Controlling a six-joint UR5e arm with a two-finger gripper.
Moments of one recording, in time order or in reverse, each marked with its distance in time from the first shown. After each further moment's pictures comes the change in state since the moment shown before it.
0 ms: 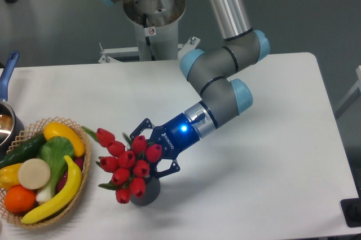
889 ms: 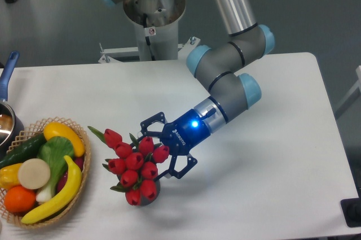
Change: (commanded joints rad) arm 0.077 0.035 -0.037 0.014 -0.005 0.000
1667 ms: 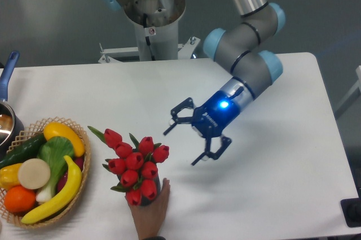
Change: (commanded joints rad) arm 0.184 0.072 -0.045 0.002 0.109 0.029
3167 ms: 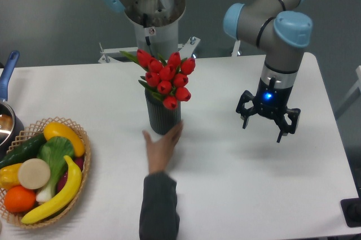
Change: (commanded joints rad) arm -0.058 0.060 0.130 -0.057 1.166 0.037
